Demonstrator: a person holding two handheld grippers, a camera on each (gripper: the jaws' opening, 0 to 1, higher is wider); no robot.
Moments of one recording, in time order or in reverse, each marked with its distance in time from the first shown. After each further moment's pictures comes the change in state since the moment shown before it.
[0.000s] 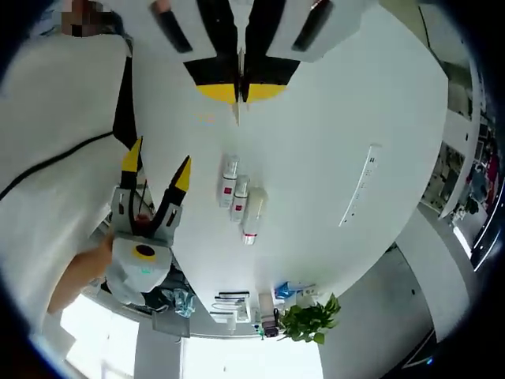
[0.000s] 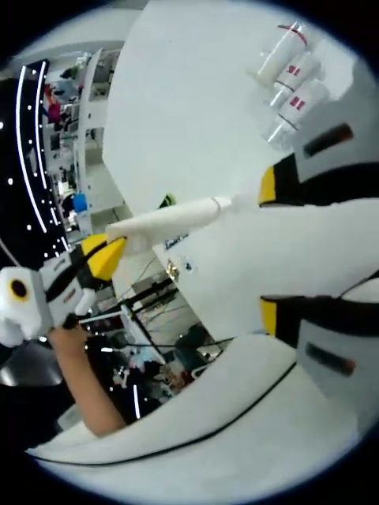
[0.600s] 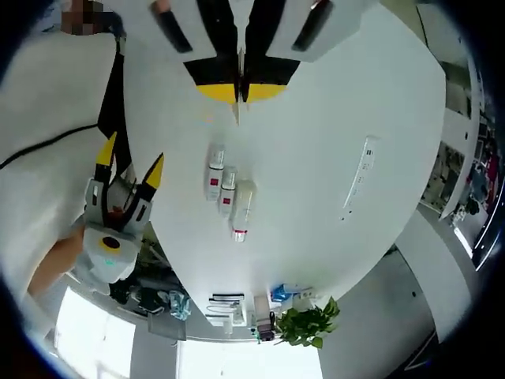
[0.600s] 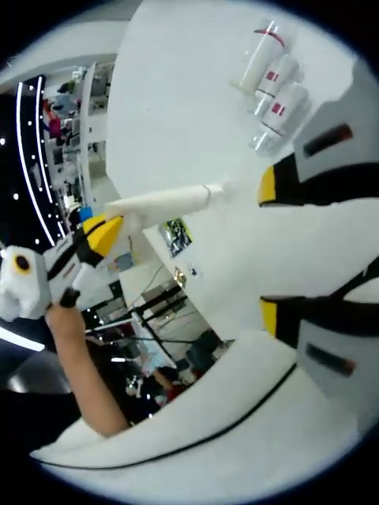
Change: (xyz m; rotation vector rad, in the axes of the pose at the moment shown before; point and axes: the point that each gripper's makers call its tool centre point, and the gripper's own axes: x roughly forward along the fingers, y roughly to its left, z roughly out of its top) left arm 0.015 0.022 0.025 -0.012 0.027 0.005; right arm -0.019 0.000 -0.004 0.053 -0.056 -0.045
